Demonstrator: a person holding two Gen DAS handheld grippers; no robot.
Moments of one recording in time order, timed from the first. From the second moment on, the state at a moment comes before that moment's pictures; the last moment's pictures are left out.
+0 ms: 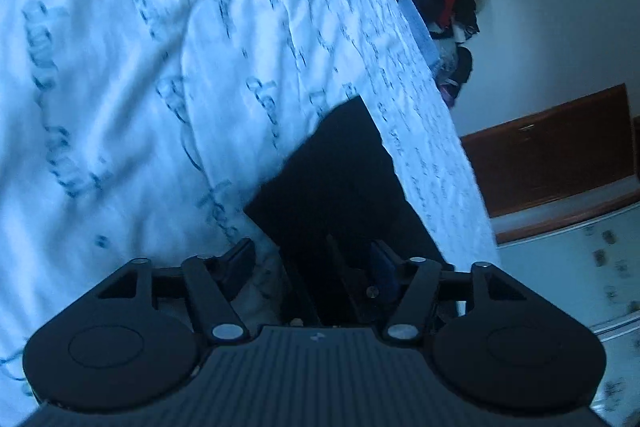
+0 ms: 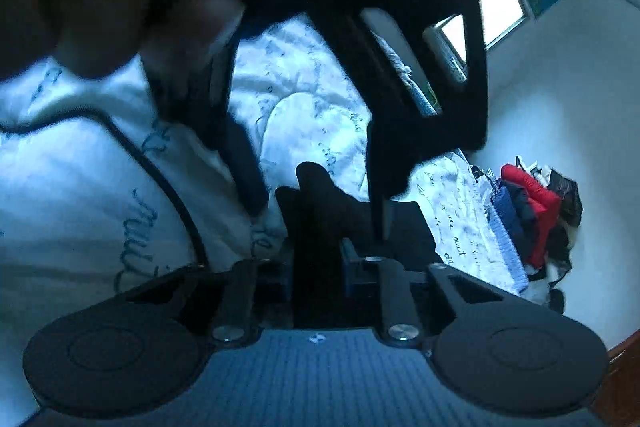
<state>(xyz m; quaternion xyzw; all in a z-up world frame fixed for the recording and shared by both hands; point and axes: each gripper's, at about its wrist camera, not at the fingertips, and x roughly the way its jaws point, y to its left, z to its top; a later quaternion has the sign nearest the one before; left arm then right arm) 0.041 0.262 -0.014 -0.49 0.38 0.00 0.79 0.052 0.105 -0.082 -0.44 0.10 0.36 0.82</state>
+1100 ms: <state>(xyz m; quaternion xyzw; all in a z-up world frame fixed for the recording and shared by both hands) 0.089 0.207 0.013 -0.33 0.32 0.03 0.89 0.145 0.003 -0.023 -0.06 0.29 0.36 0.88</state>
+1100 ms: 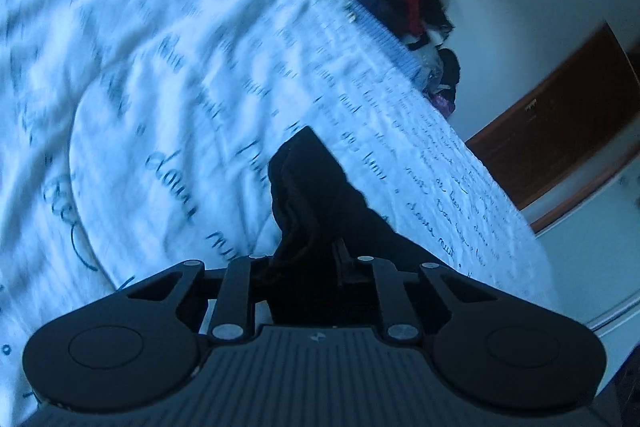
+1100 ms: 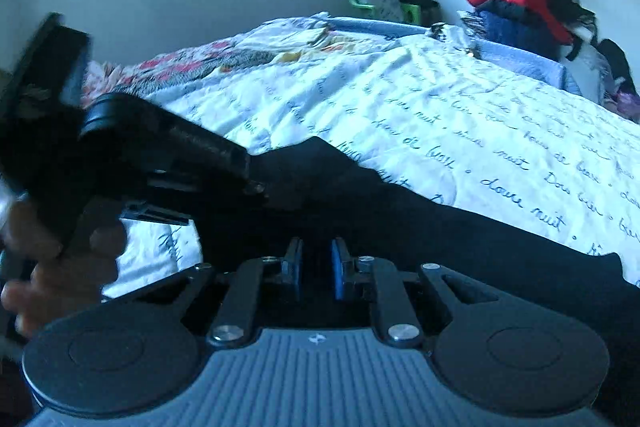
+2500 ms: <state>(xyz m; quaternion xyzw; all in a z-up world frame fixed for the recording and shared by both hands) 0.034 -0.108 0.112 -0.08 0.17 -0.21 0.96 0.060 -0.226 0.038 0.15 0.19 0.21 0.95</state>
